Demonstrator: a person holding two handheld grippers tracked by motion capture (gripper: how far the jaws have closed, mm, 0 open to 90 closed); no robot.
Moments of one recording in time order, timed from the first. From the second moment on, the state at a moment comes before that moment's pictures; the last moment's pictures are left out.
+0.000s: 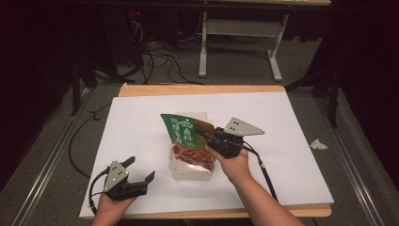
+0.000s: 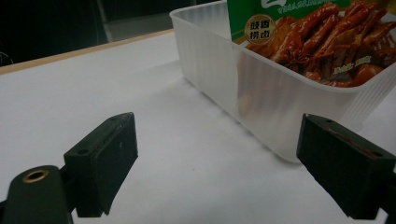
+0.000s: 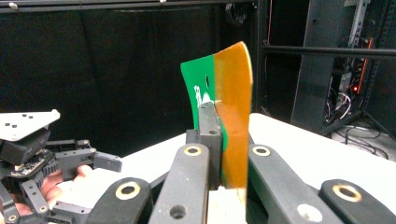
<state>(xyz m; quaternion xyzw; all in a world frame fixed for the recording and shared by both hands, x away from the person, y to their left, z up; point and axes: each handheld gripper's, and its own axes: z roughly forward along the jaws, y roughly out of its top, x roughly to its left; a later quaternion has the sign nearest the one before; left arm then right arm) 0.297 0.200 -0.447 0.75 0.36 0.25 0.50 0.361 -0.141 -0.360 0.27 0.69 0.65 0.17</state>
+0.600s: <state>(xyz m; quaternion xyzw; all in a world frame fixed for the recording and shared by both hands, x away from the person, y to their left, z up) 0.297 0.198 -0.448 0.75 0.35 0.25 0.50 0.354 -0.154 -0.375 0.28 0.69 0.64 0.19</state>
